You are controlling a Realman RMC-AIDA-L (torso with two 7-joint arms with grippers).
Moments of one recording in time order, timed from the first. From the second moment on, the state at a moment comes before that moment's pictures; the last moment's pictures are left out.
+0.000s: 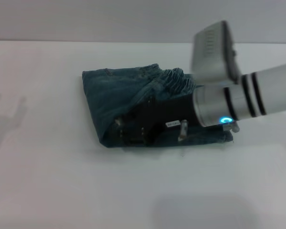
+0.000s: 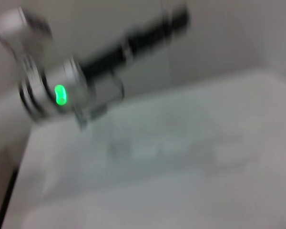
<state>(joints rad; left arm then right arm) -0.23 -2.06 1.10 0.22 0.42 1.48 -0.74 0.65 2.08 -1.57 -0.88 -1.67 -1.15 1.74</state>
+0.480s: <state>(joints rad) -0.20 -2.06 1.10 0.16 0.42 1.61 -0.74 0.46 2.07 -1.33 -0.79 -1.25 -1.27 1.25</state>
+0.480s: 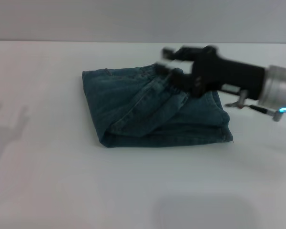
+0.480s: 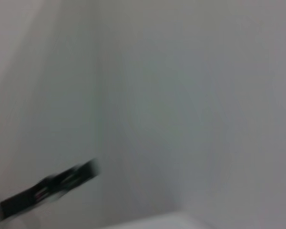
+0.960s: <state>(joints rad) -0.23 -2.07 1.11 0.07 0.42 1.67 -0.74 0.45 2.07 -1.18 -0.45 -0.75 -1.29 0.62</state>
